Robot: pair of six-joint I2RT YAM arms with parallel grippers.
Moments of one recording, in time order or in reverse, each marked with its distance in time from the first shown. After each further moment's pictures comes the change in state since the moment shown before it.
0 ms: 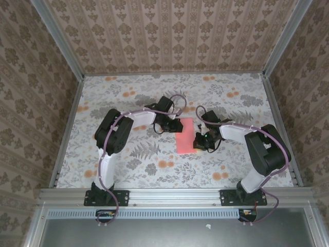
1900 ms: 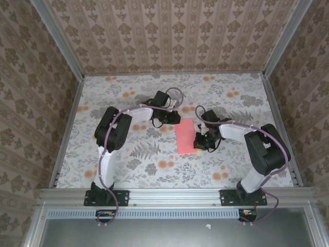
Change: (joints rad) left arm 0.059 0.048 0.059 0.102 -0.045 0.049; right arm 0.001 0.007 0.018 -0.037 0.019 -0.021
